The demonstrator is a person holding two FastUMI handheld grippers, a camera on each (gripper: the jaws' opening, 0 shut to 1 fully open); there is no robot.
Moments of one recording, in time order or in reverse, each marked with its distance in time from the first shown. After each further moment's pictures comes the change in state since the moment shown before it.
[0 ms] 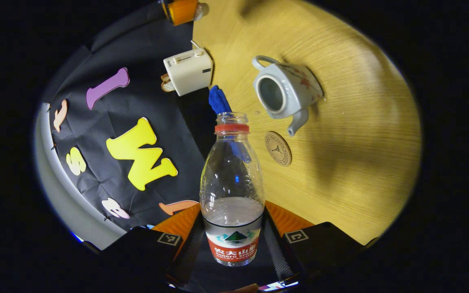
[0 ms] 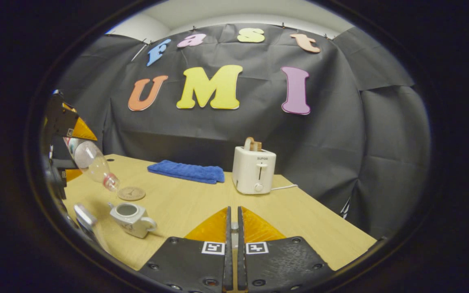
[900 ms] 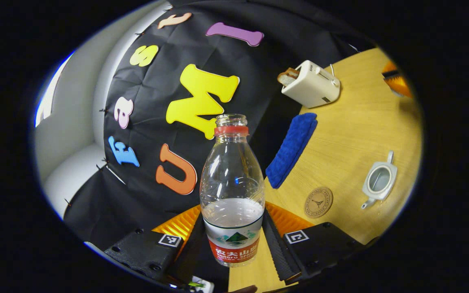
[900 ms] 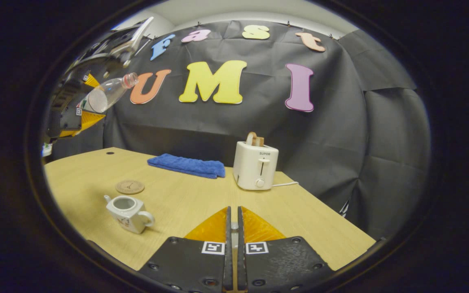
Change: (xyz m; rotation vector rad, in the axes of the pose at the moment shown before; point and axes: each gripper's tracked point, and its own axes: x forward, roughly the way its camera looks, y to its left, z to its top) left arm 0.009 0.060 -0.023 -0.922 -0.027 0.125; right arm 0.004 0.010 -0.009 -0.032 0.024 0.015
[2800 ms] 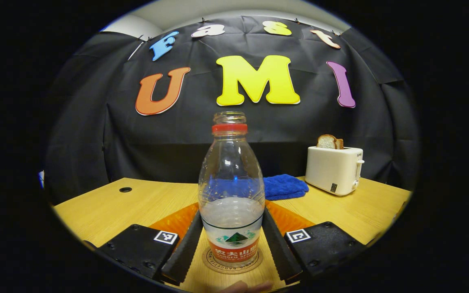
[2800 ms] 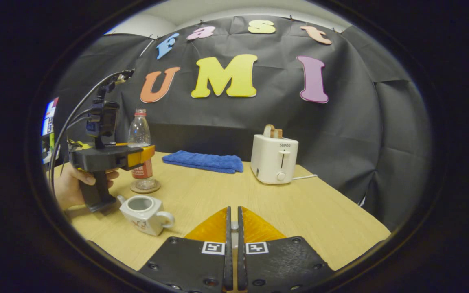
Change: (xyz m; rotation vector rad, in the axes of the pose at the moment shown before) left arm 0.119 -0.106 -0.029 -0.998 -0.132 -0.200; right arm 0.011 0.037 -0.015 0.028 0.041 0.097
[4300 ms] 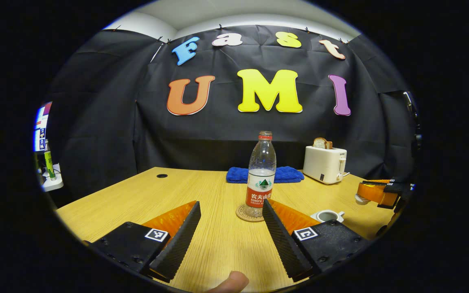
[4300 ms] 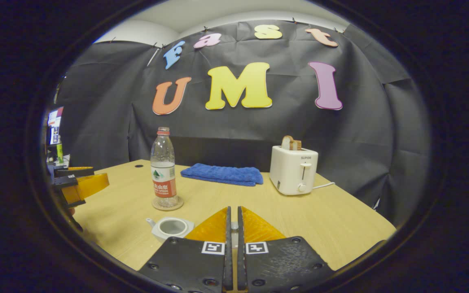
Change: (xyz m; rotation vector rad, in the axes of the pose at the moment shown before) left arm -0.179 0.052 -0.004 -0.053 0.038 0.069; right arm -0.001 0.054 0.038 0.035 -0.064 0.109
